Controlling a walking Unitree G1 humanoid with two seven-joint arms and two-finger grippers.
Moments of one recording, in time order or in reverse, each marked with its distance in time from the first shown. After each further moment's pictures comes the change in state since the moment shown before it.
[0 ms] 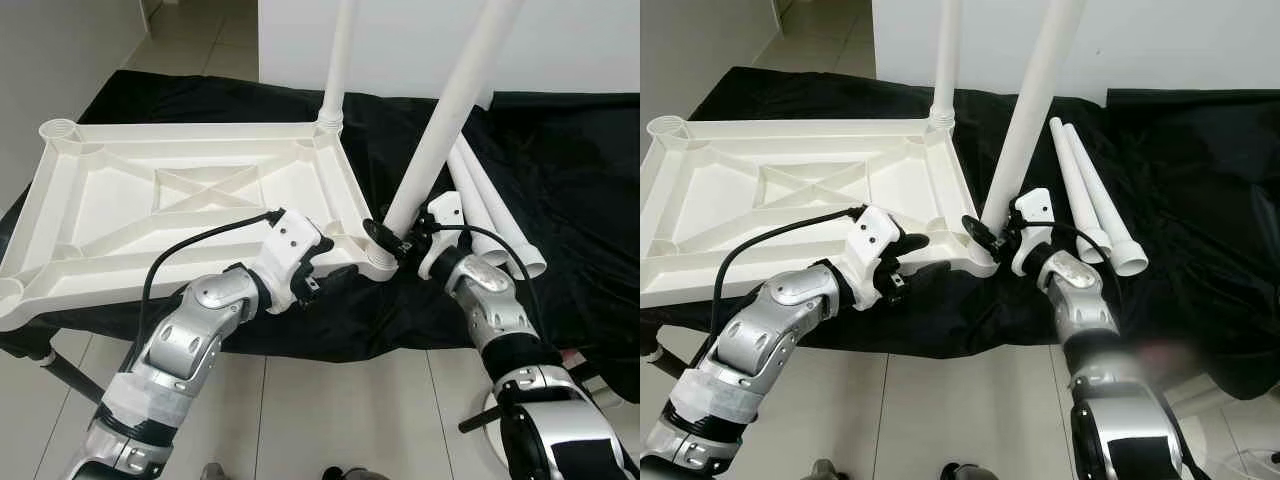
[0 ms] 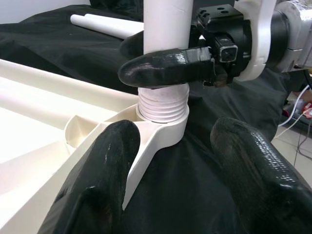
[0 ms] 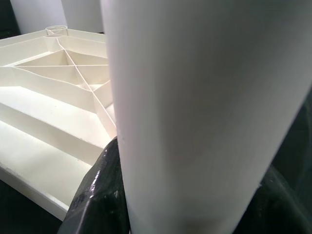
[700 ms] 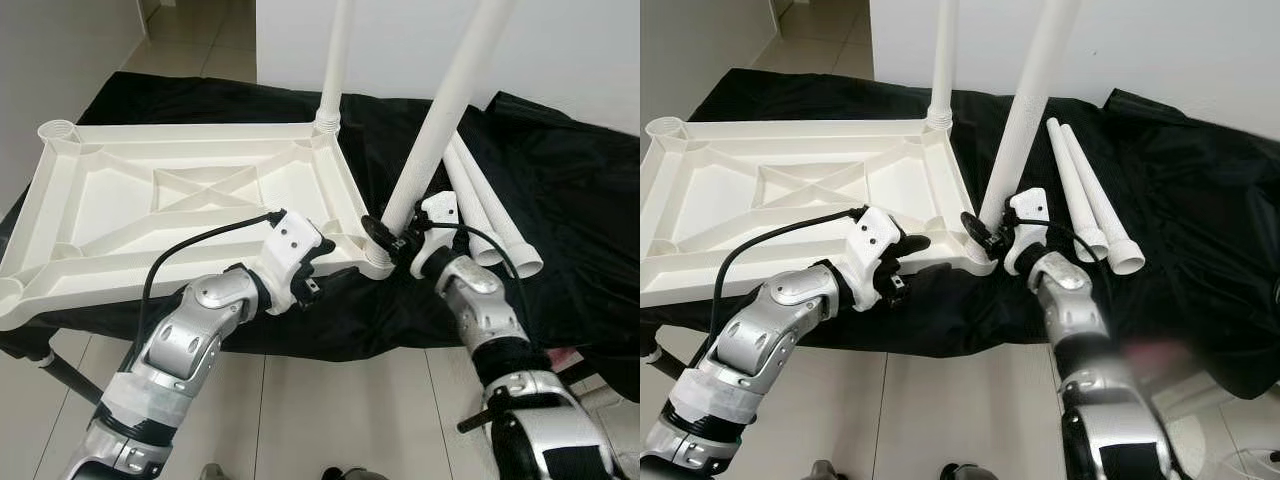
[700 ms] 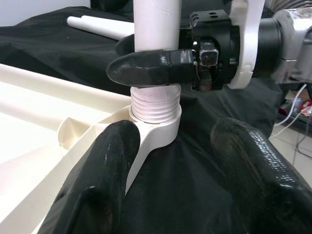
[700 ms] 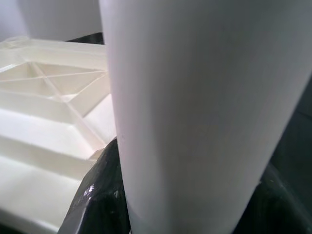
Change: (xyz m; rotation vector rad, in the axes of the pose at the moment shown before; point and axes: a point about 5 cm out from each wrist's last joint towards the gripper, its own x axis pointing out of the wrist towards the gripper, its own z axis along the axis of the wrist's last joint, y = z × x) left arm -0.001 0.001 0.000 0.002 0.003 0.002; right arm 0.009 0.014 -0.002 0.085 -0.010 -0.230
